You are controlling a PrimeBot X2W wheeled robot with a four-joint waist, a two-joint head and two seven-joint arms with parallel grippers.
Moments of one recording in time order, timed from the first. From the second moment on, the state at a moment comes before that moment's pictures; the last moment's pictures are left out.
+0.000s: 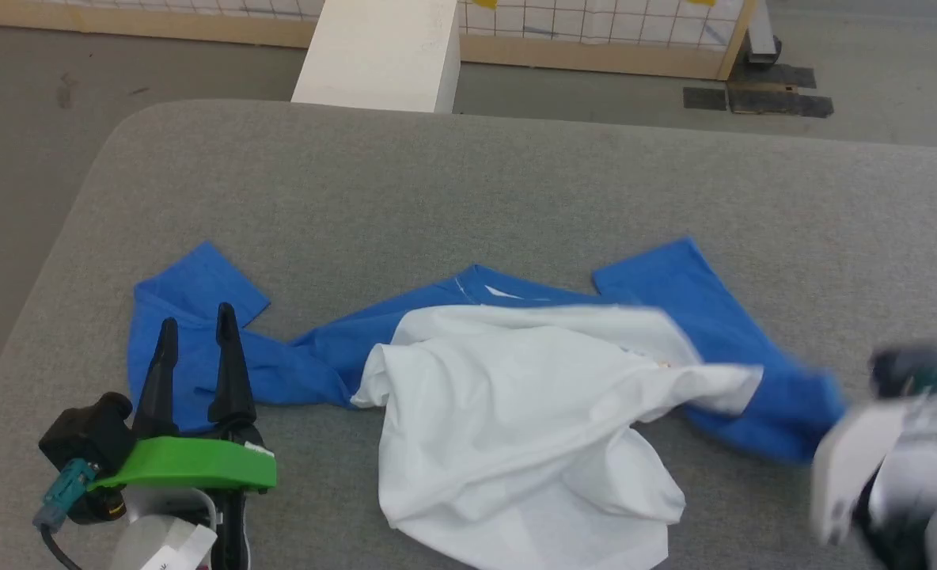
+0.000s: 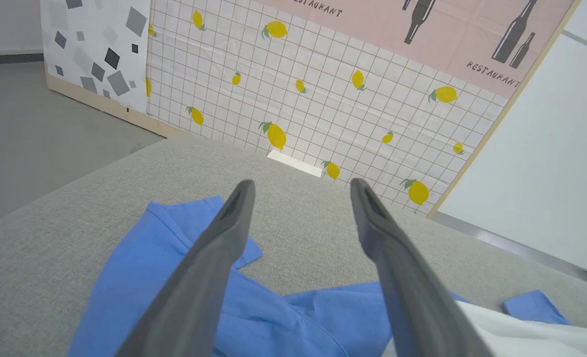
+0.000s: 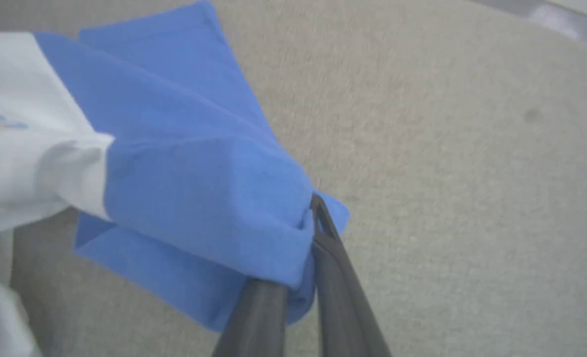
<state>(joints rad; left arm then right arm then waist) -0.10 0.05 0.09 0.11 -0.39 -0.11 -0.26 -0.10 -0.17 -0.13 0.06 0.06 0.13 0.56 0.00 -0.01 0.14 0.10</state>
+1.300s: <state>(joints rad) -0.53 0.20 -0.13 0.48 -0.34 -0.02 0.64 -0.04 -0.05 -0.46 -0.03 0.46 0.13 0.43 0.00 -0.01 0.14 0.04</state>
